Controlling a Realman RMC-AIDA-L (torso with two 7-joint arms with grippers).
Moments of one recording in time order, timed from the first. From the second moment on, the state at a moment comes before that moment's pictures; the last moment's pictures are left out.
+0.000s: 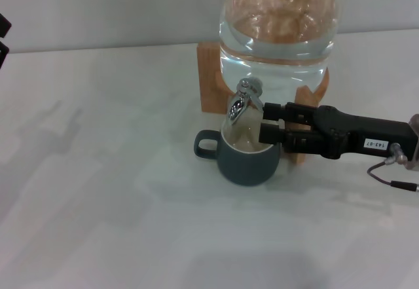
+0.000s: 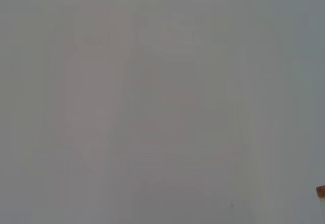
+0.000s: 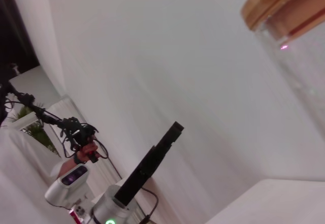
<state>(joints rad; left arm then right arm) -0.50 -2.08 0.17 0.32 -1.56 -1.66 2.47 0.47 2.02 -0.98 -0.52 1.68 1.69 -1.63</state>
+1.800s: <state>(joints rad) -0.46 -2.09 0.18 0.42 -1.60 -1.76 2.39 0.45 2.03 -1.08 -0.52 1.75 1.70 -1.64</state>
